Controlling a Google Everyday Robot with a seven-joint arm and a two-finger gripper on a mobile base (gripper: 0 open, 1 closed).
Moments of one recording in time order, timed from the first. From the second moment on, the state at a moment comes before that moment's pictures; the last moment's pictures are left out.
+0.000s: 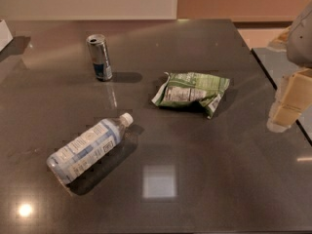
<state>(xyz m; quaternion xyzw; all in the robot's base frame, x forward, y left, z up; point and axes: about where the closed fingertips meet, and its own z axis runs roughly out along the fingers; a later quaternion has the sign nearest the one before) 0.438 -0.217 0.976 -0.60 0.78 -0.03 0.16</state>
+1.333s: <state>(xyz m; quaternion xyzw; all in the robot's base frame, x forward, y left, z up) 0.449 -0.082 0.951 -0.75 0.63 0.05 0.17</state>
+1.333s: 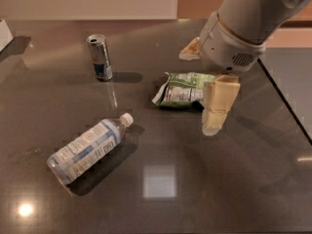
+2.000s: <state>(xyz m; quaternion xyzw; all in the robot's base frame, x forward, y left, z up) 0.445 0.015 0.917 -0.83 0.53 0.09 0.15</state>
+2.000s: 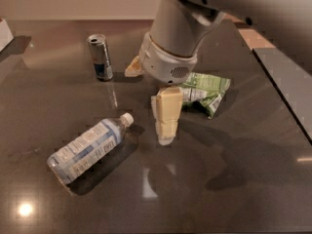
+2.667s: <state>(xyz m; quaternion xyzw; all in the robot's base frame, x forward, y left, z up) 0.425 0.087 0.882 -0.89 0.43 0.08 0.11</state>
